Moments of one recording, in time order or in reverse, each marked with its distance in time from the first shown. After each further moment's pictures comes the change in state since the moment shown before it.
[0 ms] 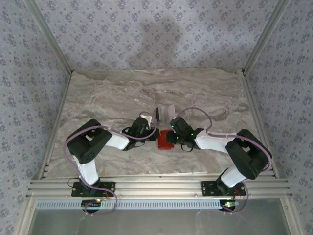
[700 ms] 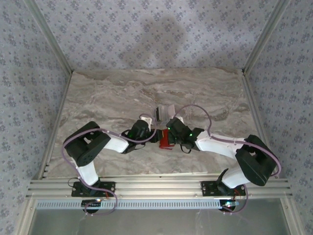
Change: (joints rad) left arm -0.035 -0.068 -0.045 0.018 -0.015 -0.029; right arm 0.091 -0.091 0.073 -0.197 0.219 -0.020
